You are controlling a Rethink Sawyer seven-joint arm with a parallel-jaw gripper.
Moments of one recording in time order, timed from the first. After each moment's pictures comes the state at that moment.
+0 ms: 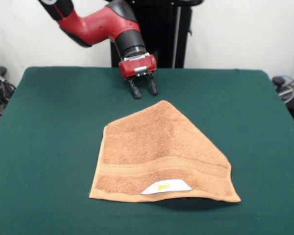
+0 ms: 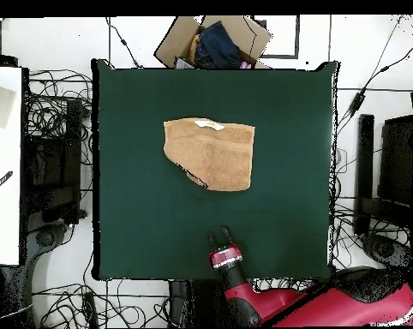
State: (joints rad) arm -0.99 0.11 0.07 1.91 -1.13 -1.10 1.29
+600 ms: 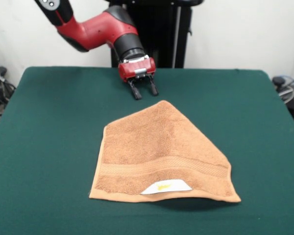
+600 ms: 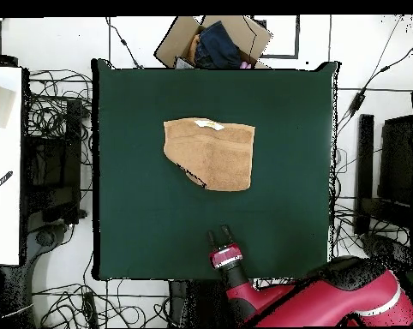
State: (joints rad) arm -0.93 0.14 0.03 1.83 -1.17 -1.21 1.30
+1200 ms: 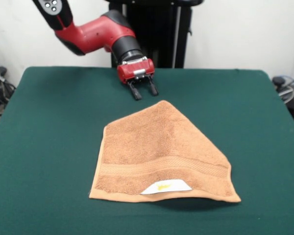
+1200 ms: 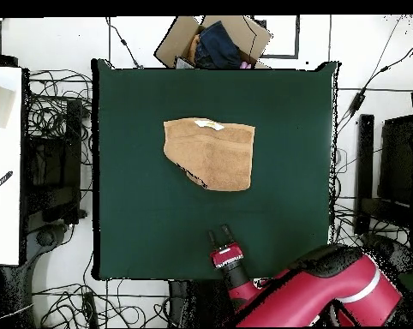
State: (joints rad) arm -0.85 0.17 -0.03 1.77 -1.18 -1.32 1.39
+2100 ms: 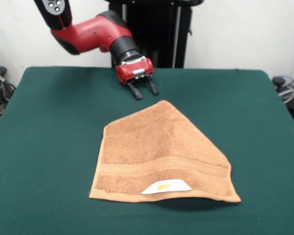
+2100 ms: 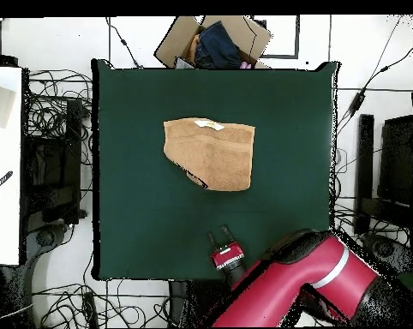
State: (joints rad) arm -0.73 0.17 -0.13 1.72 -1.16 -1.40 1.47
